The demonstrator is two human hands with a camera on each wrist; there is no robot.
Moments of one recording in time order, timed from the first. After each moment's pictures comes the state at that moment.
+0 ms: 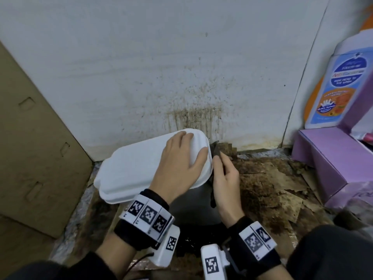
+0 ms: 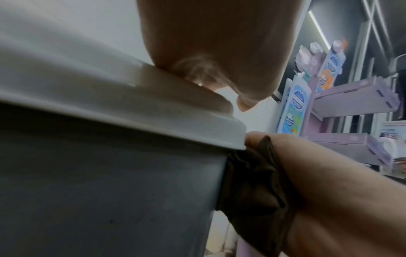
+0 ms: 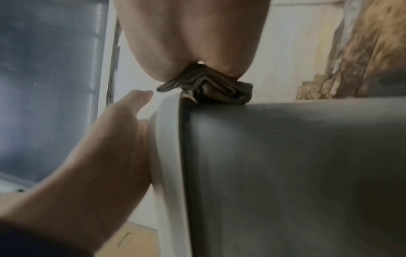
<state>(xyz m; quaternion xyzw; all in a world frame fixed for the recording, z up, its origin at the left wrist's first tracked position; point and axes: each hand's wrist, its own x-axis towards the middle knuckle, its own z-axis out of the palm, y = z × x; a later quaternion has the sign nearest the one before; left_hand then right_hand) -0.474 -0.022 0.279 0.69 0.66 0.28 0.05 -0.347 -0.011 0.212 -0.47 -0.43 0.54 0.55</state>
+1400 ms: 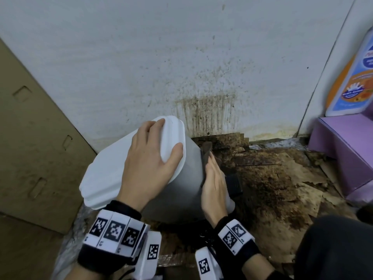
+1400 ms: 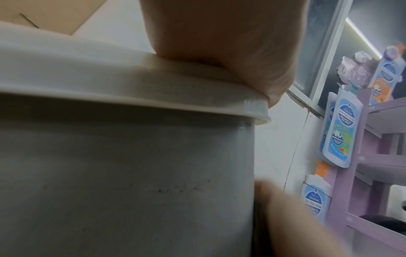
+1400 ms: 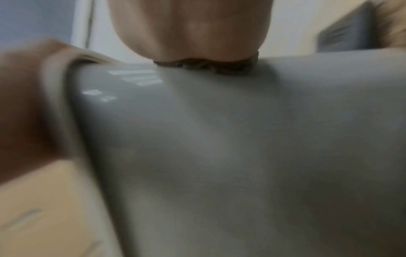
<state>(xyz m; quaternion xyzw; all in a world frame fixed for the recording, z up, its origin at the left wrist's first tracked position) -0.561 -0.045 0.282 0.64 0.71 0.31 0.02 -0.426 -0.006 0.153 -0.51 -0.53 0.47 0.48</state>
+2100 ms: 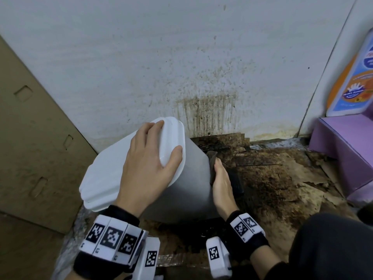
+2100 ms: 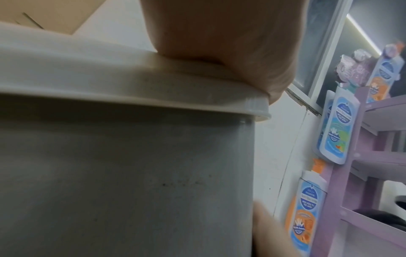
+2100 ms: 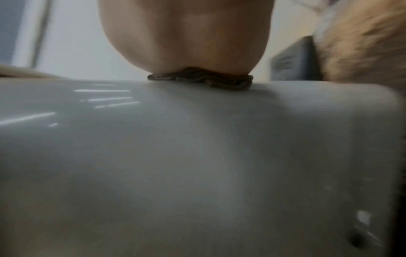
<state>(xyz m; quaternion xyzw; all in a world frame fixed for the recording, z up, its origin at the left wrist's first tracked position) -0.563 -0.054 0.281 0.64 0.70 0.32 0.02 -0.407 0.013 0.142 -0.55 -0.49 0.54 0.42</state>
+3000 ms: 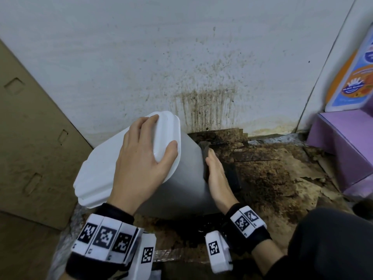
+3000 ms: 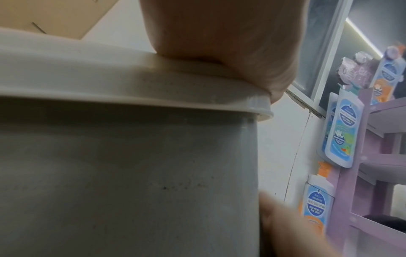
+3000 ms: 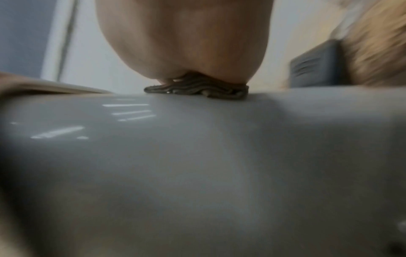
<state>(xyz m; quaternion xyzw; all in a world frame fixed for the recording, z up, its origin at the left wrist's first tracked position) -0.568 -0.055 0.278 0.63 0.70 0.33 0.01 -0.410 0.016 0.153 -0.50 -0.55 0.54 0.39</state>
